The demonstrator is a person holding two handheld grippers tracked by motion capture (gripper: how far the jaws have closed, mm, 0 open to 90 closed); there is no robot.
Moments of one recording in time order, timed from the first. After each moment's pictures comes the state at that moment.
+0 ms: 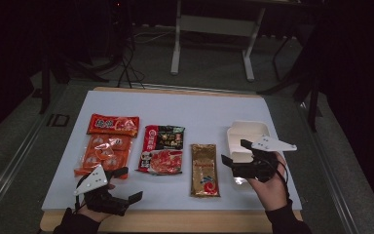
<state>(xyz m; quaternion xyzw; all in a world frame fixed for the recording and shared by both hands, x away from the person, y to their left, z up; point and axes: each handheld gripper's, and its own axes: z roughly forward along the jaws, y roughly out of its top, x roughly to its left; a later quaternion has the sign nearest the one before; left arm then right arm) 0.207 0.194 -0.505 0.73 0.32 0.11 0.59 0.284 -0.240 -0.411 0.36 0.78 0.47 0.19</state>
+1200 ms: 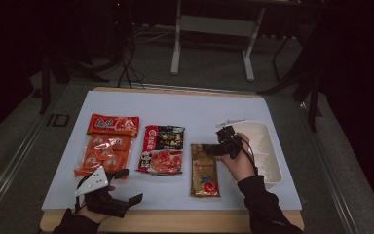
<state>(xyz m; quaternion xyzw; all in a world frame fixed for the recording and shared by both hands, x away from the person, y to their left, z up) 0.205 0.193 -0.505 0.74 0.31 0.11 0.58 0.377 -0.179 -0.467 0.46 0.82 0.32 0.11</state>
